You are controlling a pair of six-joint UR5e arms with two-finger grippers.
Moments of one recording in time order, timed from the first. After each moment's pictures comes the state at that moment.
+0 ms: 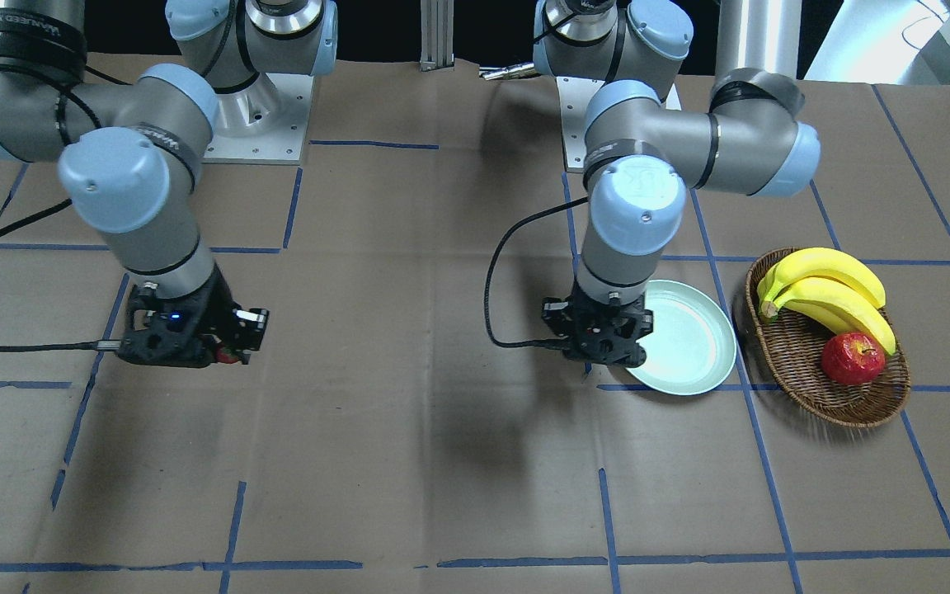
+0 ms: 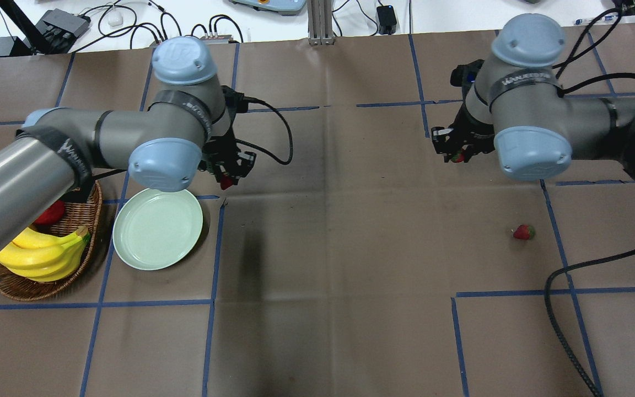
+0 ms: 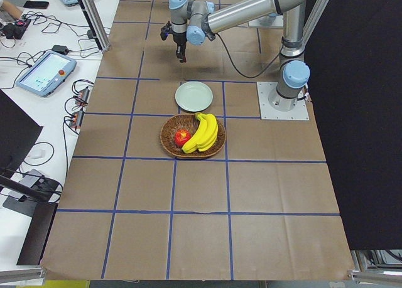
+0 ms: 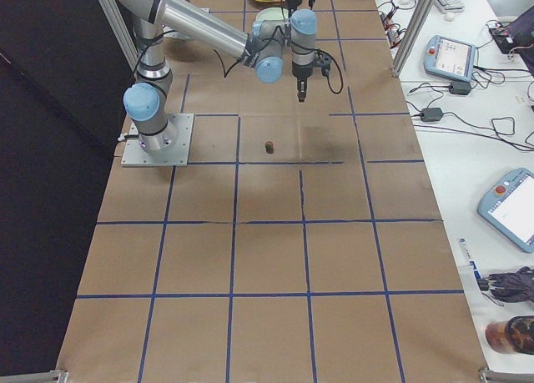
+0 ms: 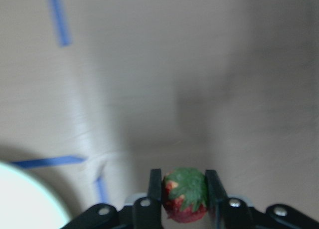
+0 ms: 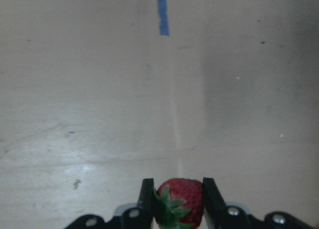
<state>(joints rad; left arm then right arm) -1.63 -1.81 -1.86 -1.08 1.66 0.14 1.60 -1.33 1.85 -2.17 -1.56 0.10</state>
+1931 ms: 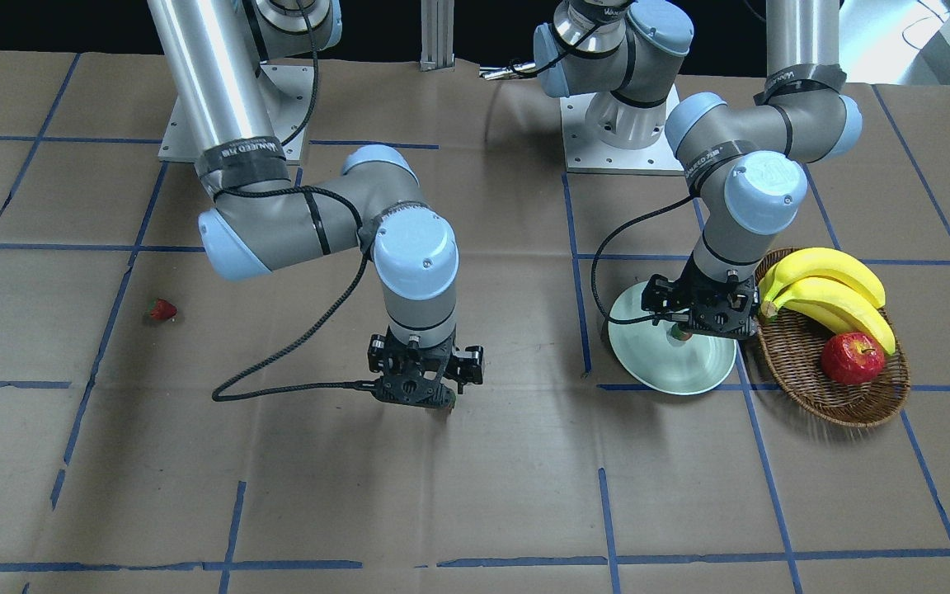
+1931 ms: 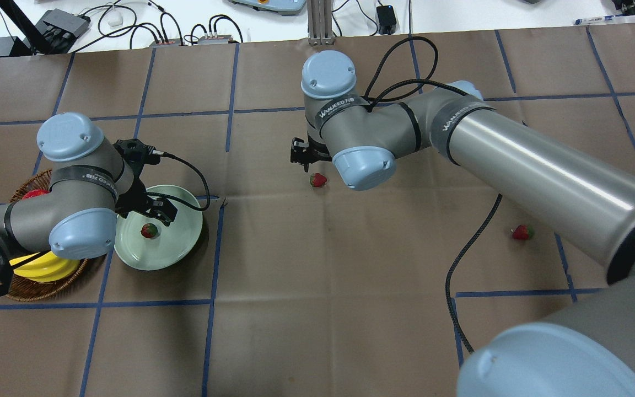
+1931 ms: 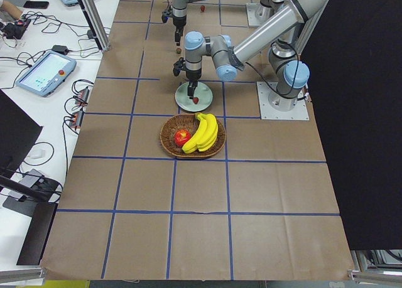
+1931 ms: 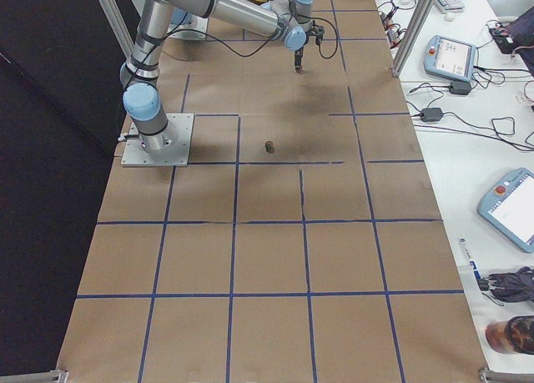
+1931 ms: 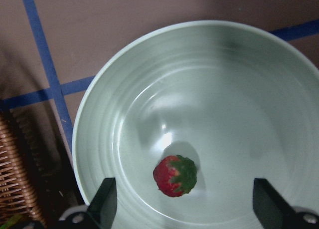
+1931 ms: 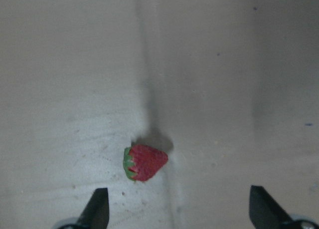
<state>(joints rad) -1.35 -1.74 -2.13 -0.81 1.66 0.40 1.92 -1.09 1.59 -2.14 -1.56 0.50</state>
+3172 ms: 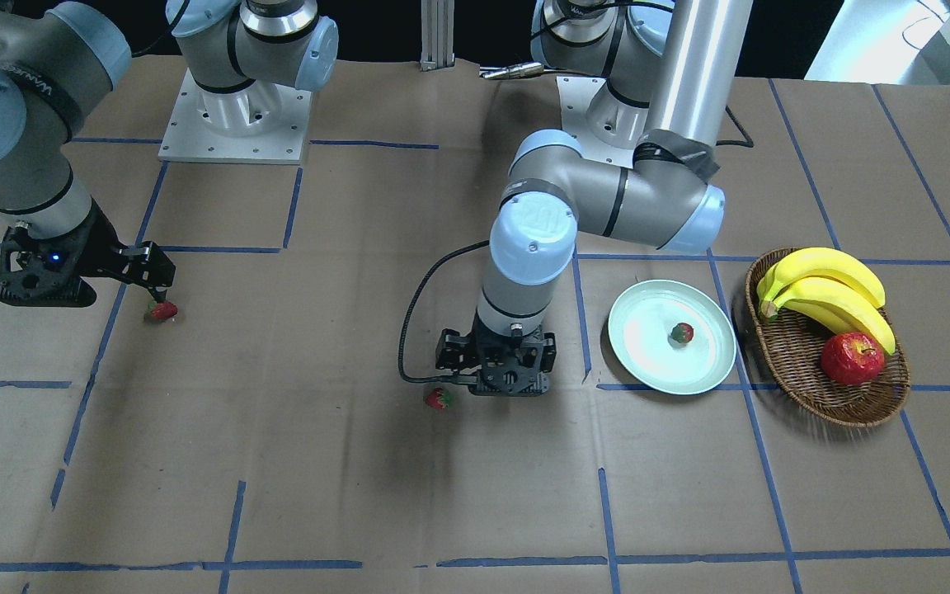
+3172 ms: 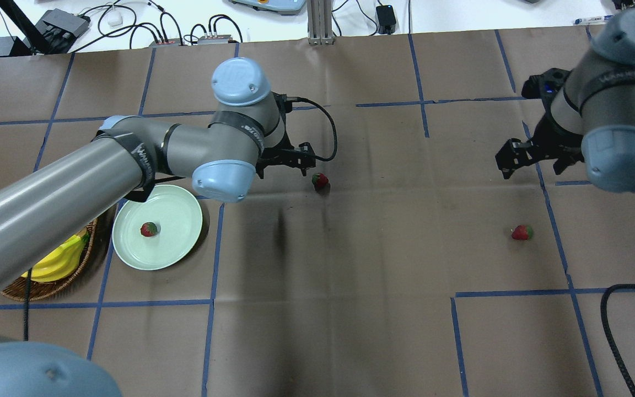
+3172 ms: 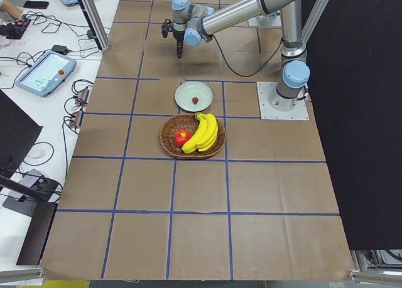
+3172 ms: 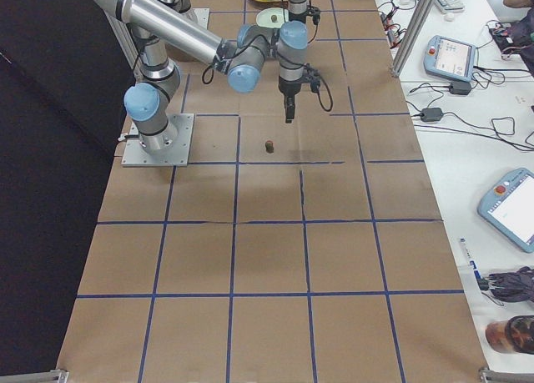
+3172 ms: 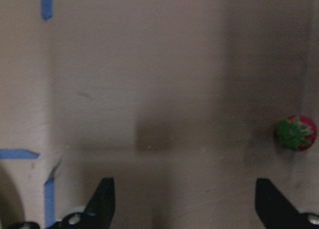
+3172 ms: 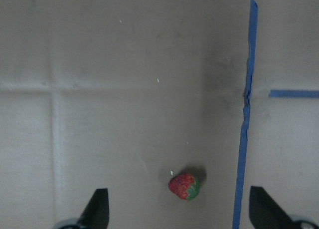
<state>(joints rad) -1.84 -2.04 -1.71 -0.88 1.53 -0.26 1.28 -1.52 2.02 -2.08 -1.61 -0.33</state>
